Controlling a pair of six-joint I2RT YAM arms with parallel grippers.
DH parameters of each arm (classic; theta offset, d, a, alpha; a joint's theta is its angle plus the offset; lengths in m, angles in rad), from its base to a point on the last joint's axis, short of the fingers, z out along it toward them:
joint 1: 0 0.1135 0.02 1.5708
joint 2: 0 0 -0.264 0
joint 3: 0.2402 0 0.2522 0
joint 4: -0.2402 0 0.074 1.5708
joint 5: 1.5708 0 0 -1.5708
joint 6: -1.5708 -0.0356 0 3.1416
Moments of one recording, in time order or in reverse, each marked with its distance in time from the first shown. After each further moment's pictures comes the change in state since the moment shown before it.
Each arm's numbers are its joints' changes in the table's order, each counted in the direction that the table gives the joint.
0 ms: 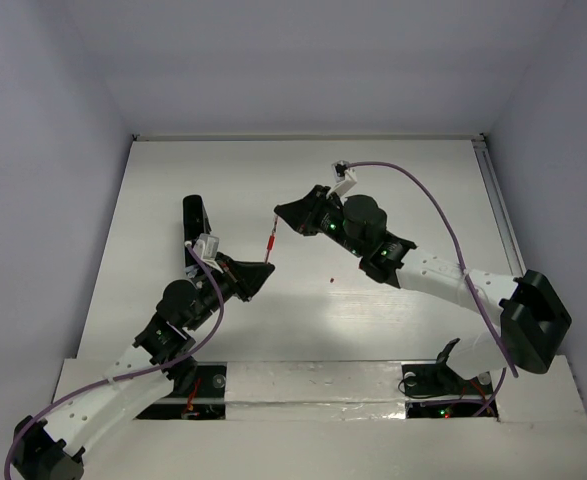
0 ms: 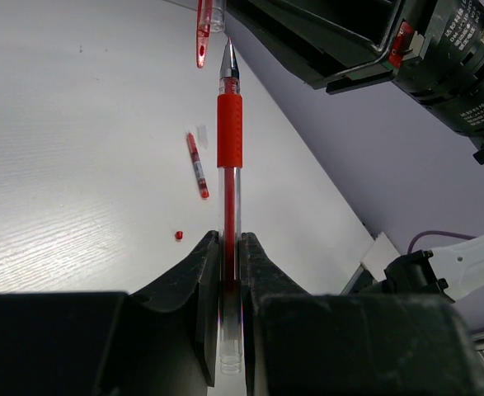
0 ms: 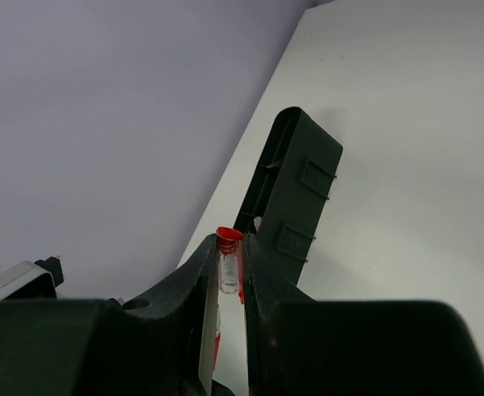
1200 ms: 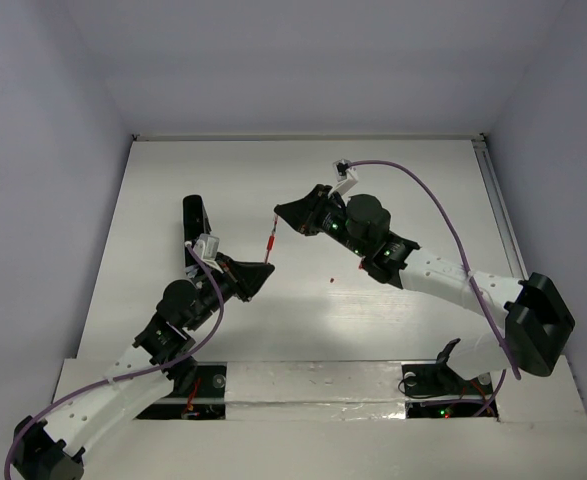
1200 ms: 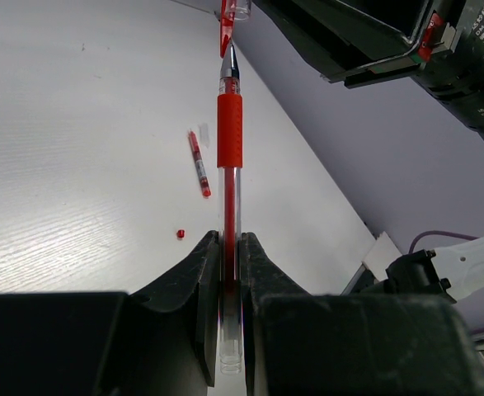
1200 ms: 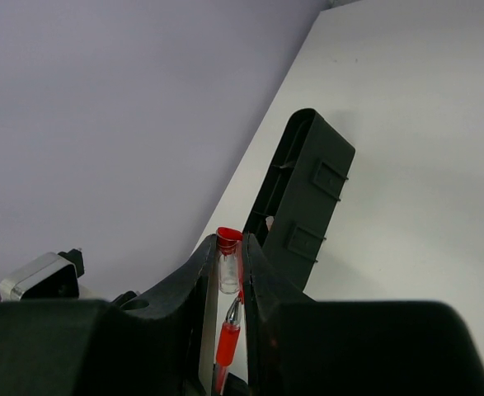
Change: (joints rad) left arm 0.000 0.002 0.000 -0.008 -0.003 -0.001; right arm 0.000 0.022 0.002 0.002 -0.026 0.002
